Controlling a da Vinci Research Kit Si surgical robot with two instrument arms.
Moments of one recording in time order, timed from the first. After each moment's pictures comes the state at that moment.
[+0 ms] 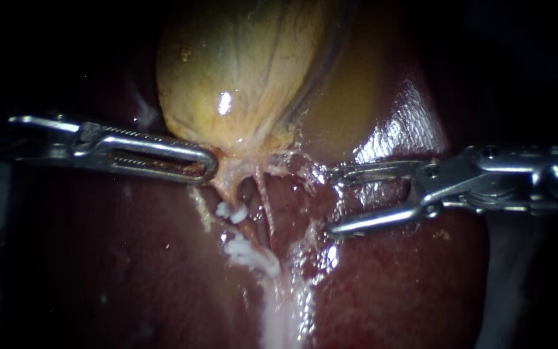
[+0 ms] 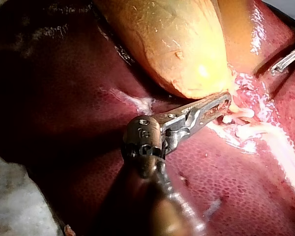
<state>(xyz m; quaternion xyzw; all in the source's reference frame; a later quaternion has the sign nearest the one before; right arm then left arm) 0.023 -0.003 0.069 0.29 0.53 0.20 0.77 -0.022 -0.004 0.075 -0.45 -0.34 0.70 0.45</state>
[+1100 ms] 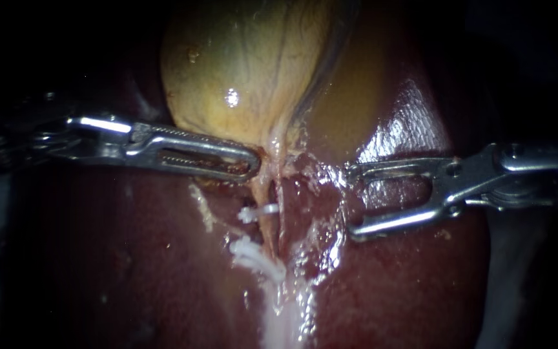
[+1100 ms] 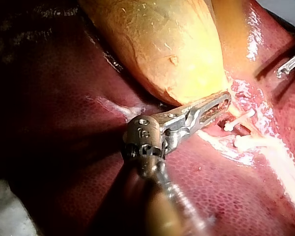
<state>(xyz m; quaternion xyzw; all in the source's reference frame) 0.022 -0.003 0.069 0.29 0.54 0.19 0.77 -0.027 -0.004 0.080 -0.44 -0.33 0.70 0.45</state>
